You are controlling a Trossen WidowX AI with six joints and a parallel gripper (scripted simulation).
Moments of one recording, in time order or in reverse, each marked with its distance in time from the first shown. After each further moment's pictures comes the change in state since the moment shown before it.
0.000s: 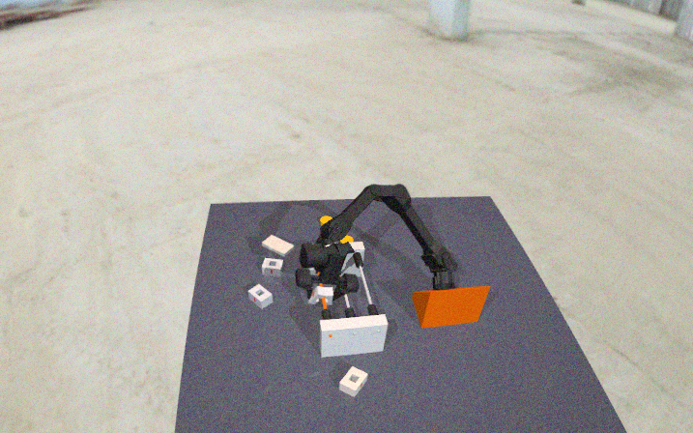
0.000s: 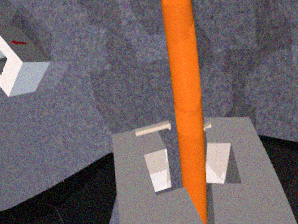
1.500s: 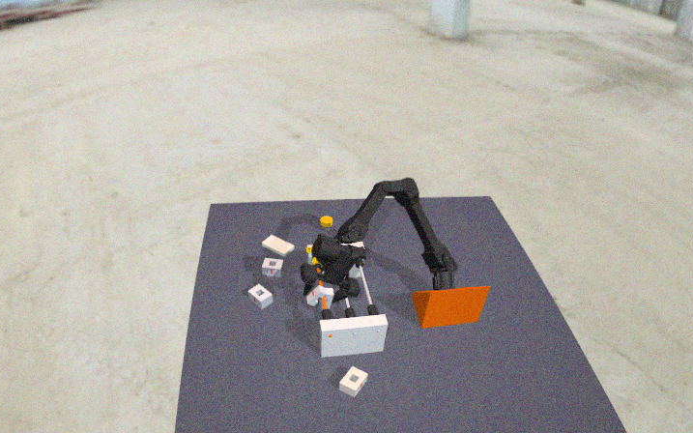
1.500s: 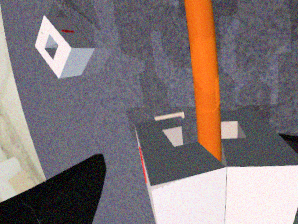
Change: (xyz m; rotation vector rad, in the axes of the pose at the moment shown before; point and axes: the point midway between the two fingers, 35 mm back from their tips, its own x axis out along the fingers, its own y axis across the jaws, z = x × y) arm -0.009 0.004 -0.009 -0.001 0.019 0.245
